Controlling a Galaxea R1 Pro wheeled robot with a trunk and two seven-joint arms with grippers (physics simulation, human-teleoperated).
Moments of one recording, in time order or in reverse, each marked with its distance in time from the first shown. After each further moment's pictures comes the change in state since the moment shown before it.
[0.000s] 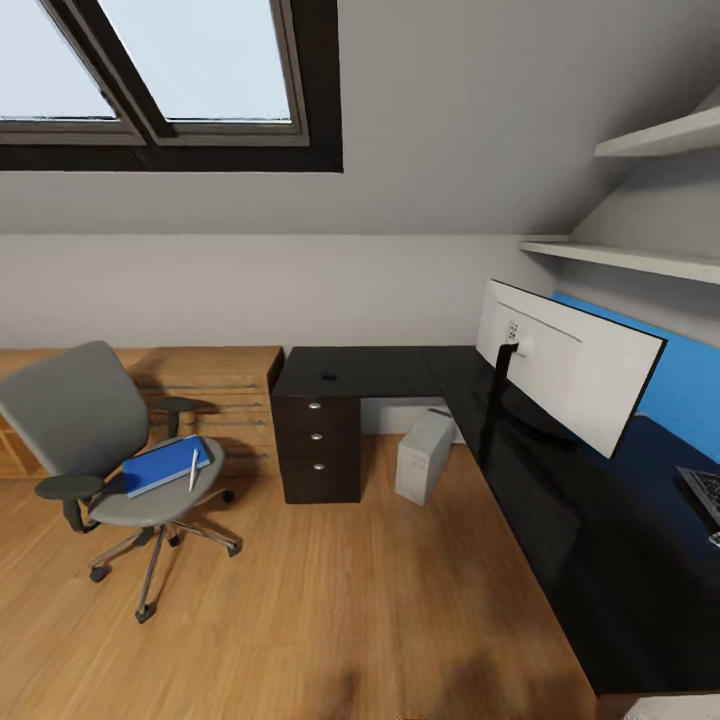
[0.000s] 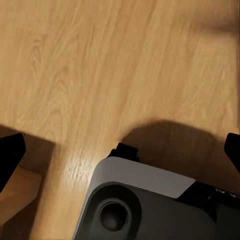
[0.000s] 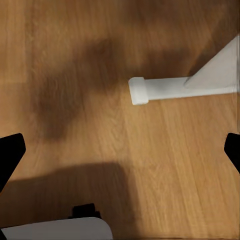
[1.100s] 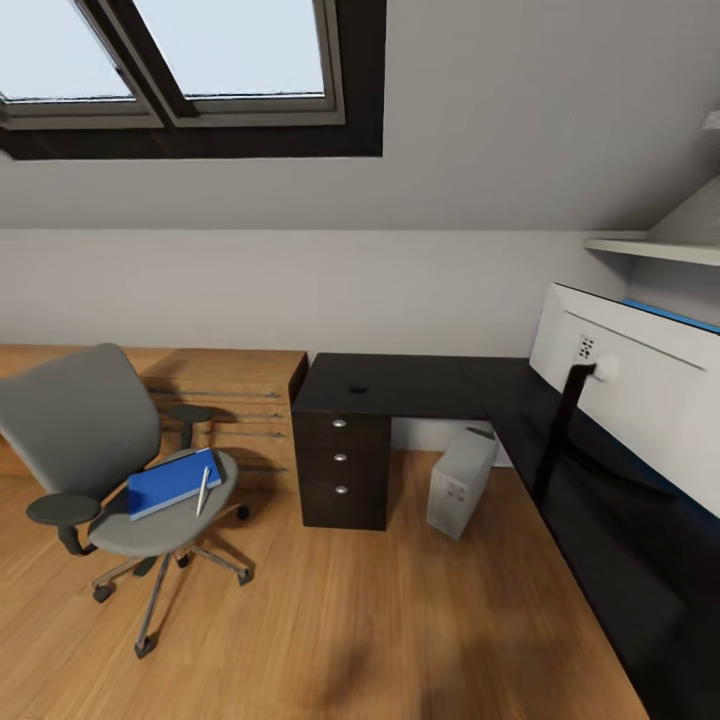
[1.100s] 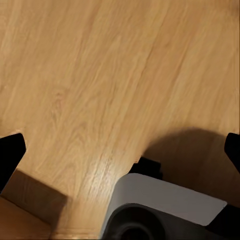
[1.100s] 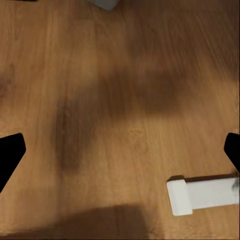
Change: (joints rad) left arm 0.000 0.006 0.008 -0.064 -0.073 0.030 0.155; right arm -0.053 0.021 -0.001 0.001 0.006 -0.112 -0.020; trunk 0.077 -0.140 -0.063
